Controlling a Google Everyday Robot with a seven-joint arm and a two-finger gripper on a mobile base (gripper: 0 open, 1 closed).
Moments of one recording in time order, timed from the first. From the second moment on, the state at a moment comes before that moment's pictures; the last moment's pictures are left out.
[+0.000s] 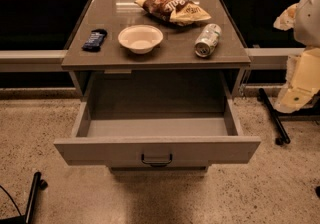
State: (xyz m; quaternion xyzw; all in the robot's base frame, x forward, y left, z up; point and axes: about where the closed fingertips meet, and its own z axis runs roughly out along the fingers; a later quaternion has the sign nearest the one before) arm 0.438 -0.216 0.979 -0.60 0.78 -0.04 0.16
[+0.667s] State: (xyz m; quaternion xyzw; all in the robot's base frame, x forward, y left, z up) arm 0.450 -0.210 0.936 -0.62 0.77 0.00 0.14
